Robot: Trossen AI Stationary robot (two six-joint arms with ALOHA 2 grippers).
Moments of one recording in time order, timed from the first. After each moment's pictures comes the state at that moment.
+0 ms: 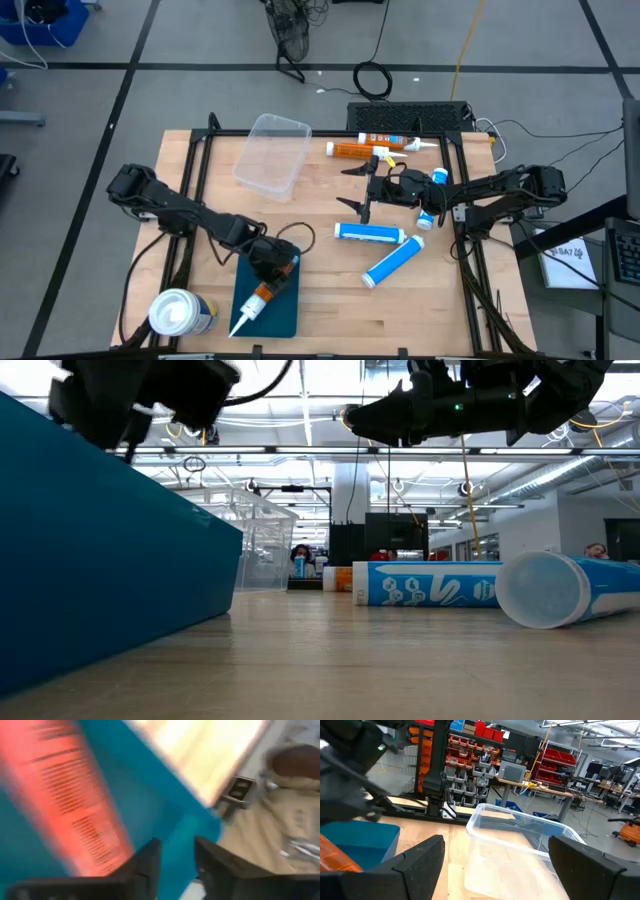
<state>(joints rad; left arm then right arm) -0.35 1.59 1.05 -0.43 0.40 -1.15 -0.11 1.37 0.57 0.81 0.05 -0.21</state>
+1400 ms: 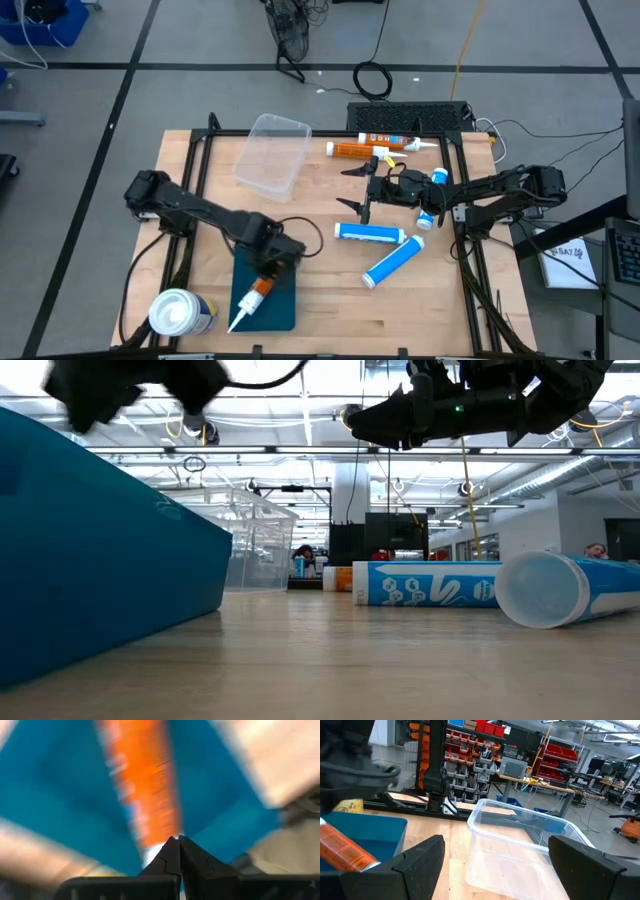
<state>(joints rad) -0.33 1.73 1.43 -1.23 0.33 -1.20 -0.11 1.37 0.57 0.79 0.05 -0.20</state>
